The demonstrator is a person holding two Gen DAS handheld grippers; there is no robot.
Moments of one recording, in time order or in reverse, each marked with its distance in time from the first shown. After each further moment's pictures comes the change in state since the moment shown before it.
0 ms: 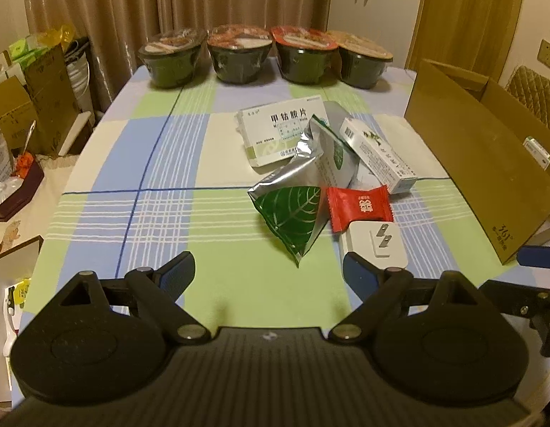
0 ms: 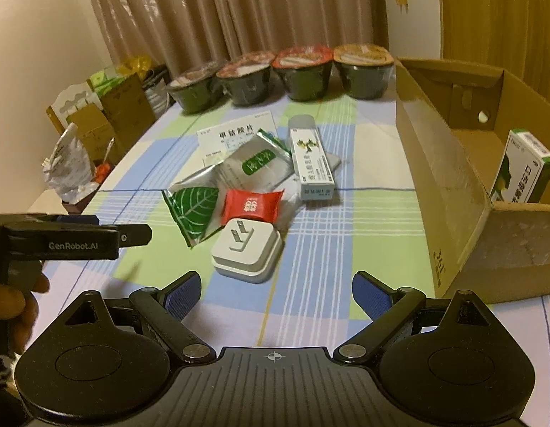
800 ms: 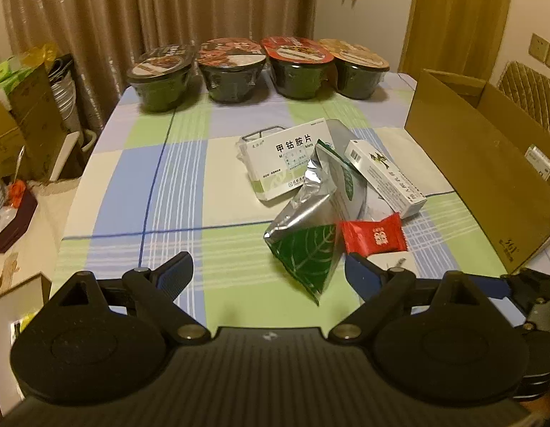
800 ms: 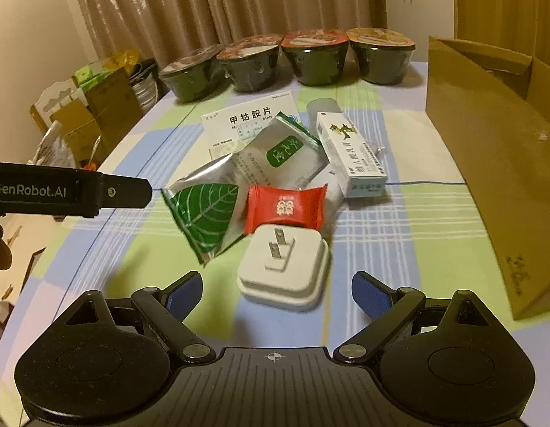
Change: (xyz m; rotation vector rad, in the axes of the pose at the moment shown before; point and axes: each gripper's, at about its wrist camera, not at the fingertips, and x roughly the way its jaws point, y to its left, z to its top) left arm 0.021 0.018 0.042 0.079 0.004 -0.038; right arm 0.087 0.037 0.012 0.049 0.019 -0.036
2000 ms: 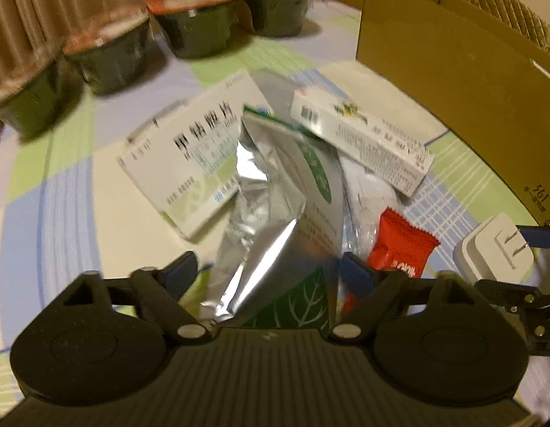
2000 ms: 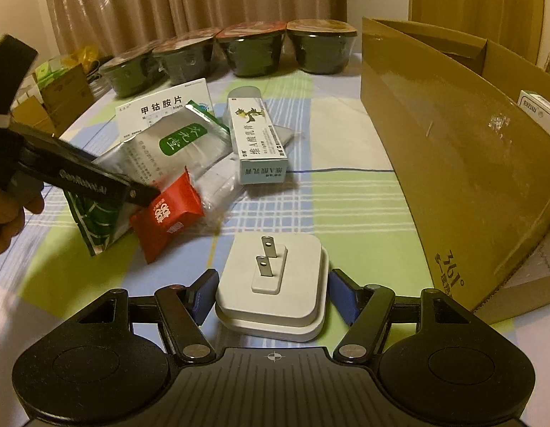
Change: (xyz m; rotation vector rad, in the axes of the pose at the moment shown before) left arm 0.133 -0.027 0.029 0.270 0.162 -0.195; right arm 0.007 -0.069 -0.011 -0.008 0.002 -0.124
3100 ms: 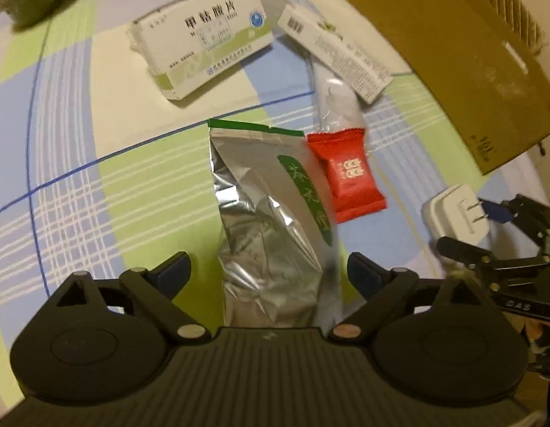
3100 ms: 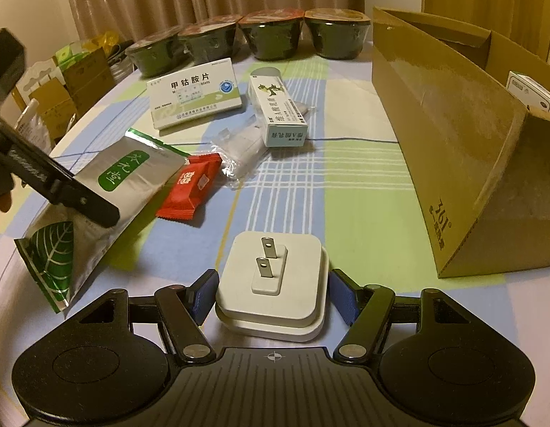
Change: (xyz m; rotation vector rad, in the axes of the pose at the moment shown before) left arm -0.039 0.004 -0.036 -0.124 0.261 -0.154; right arm -0.029 0.004 -0.027 -0.041 0.045 0.052
